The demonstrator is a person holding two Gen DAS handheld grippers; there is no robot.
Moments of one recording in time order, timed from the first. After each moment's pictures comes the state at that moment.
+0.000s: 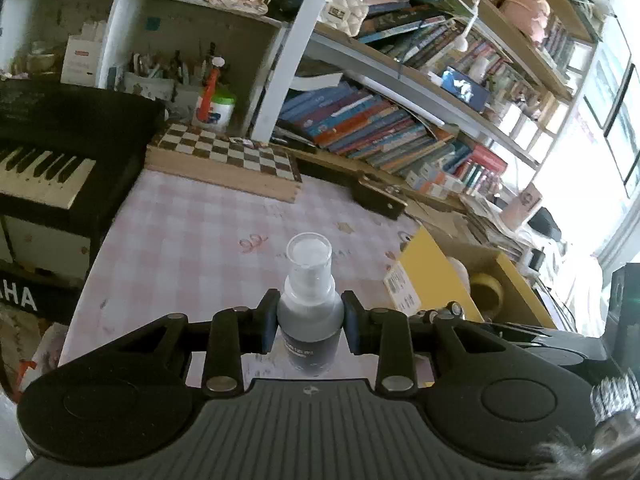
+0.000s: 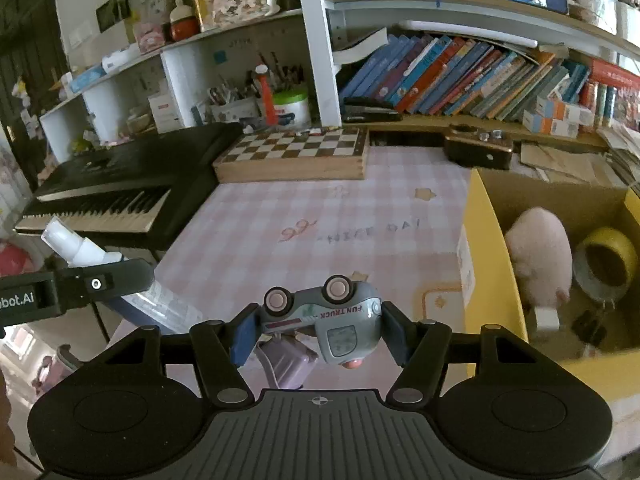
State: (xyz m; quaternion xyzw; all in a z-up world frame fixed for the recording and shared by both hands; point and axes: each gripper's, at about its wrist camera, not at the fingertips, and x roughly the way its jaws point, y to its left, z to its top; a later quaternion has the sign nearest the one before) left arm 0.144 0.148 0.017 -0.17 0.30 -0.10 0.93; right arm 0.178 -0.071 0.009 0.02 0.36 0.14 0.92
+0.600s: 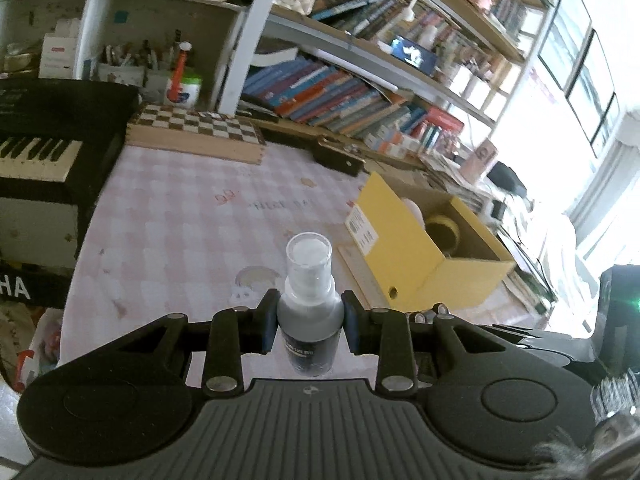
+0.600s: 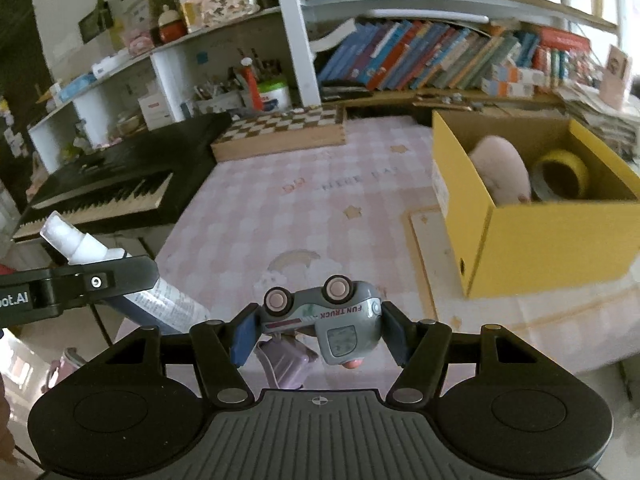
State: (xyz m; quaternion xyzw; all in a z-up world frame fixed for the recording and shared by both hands) left arm 0.063 0.146 0.016 -0.13 0.32 -0.16 0.92; right arm 0.078 -0.068 -0.001 0.06 0.37 0.09 0.92
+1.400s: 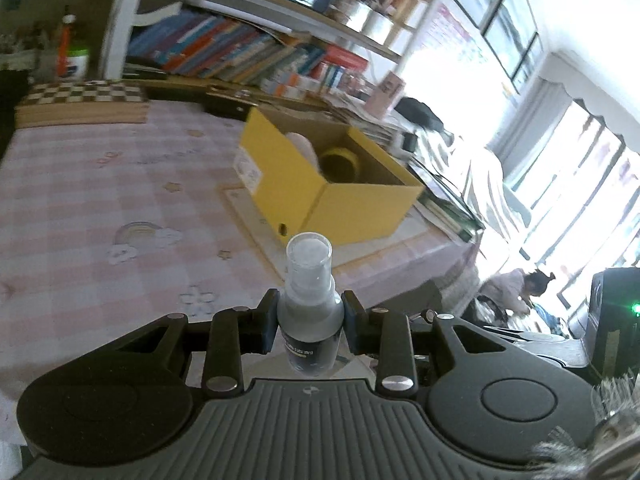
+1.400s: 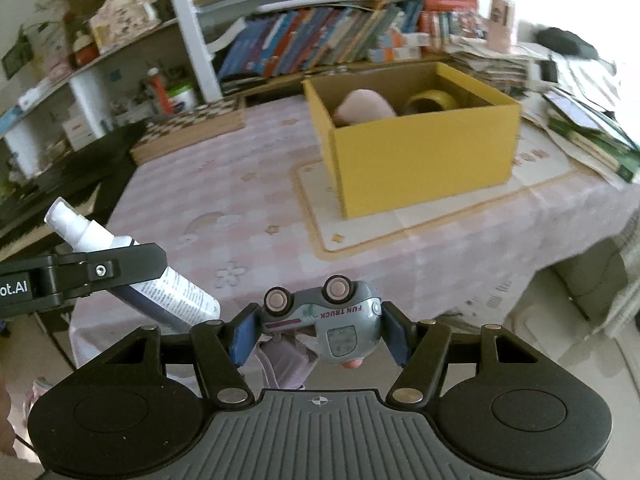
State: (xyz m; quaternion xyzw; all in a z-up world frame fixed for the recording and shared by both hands) left arm 0.046 0.074 0.004 -0.09 0.35 -0.31 0.88; right arm 0.000 -0.126 -0.010 0.11 0.39 -0.04 0.92
